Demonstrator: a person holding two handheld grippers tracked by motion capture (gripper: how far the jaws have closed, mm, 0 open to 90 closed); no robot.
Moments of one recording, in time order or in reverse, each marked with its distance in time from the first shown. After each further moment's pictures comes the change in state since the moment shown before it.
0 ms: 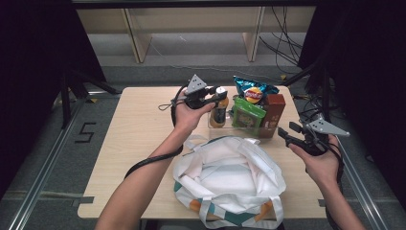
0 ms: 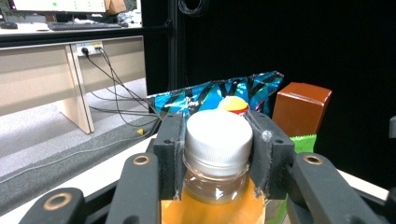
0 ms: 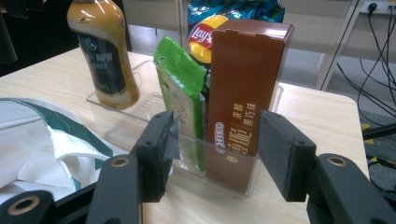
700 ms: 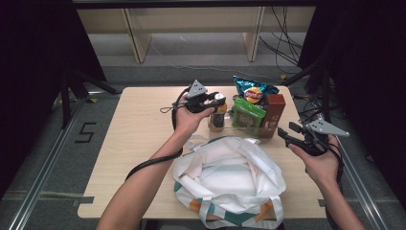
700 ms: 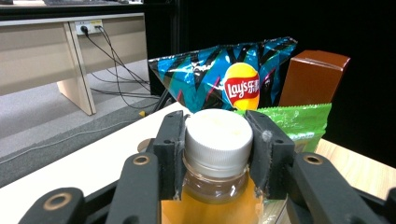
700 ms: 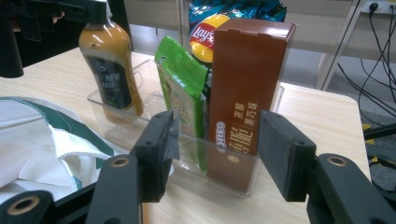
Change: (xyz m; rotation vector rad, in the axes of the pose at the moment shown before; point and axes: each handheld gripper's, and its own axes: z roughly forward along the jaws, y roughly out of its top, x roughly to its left) left arm 0.004 -0.020 0.005 0.073 0.011 -0.010; right arm 0.001 0.000 0.001 0.003 0.012 0.000
